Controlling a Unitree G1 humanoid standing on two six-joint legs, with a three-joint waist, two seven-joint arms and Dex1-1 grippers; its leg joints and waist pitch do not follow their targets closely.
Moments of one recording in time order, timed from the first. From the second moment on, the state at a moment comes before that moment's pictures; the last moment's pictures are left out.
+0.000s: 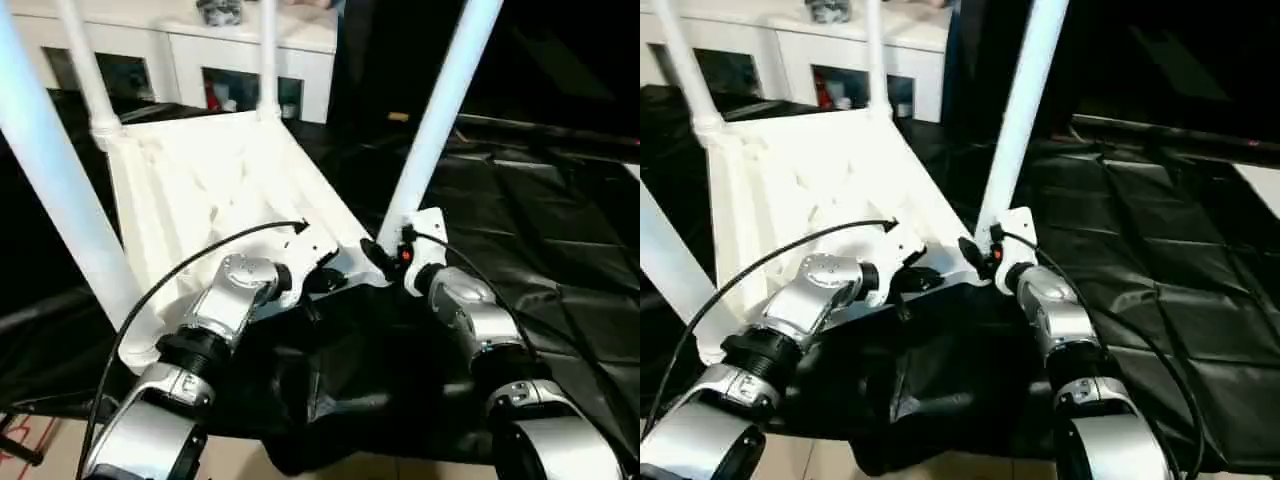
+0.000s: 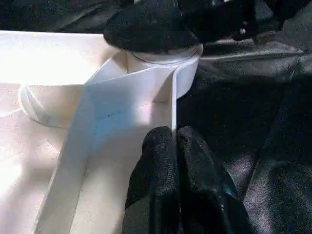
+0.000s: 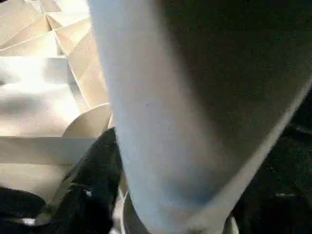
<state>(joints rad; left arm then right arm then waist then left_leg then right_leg) -0.66 0.14 -0.23 0.66 0.12 0.26 -0.87 -0.63 -0.10 -0.03 0.87 0.10 0.03 0.53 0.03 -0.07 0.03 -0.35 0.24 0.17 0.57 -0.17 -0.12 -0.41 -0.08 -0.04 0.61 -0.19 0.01</state>
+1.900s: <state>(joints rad) -0.66 0.14 -0.21 0.67 0.11 0.28 -0.84 -0.61 -0.05 -0.07 0.84 0.08 0.06 0.46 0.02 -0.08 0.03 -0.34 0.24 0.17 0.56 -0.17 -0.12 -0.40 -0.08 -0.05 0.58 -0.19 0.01</state>
